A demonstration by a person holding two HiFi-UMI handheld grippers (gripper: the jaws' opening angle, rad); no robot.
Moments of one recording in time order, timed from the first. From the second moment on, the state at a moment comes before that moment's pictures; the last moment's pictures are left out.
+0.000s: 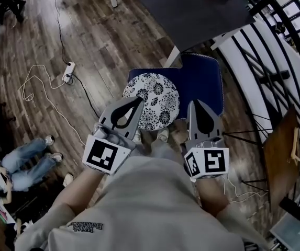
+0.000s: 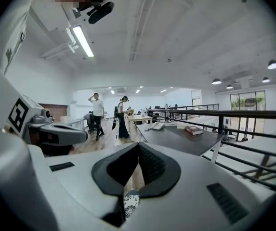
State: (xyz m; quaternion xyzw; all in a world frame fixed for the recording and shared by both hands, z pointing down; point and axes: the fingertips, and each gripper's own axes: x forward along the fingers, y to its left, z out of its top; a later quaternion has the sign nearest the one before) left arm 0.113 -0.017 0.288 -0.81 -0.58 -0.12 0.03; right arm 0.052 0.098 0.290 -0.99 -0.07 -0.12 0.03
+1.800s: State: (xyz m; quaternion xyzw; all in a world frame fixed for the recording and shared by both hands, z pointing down) left arm 0.124 0.054 0.864 -0.72 -0.54 -0.42 0.13; right arm 0.068 0.183 0.910 -0.85 -0.15 -0.50 0.09
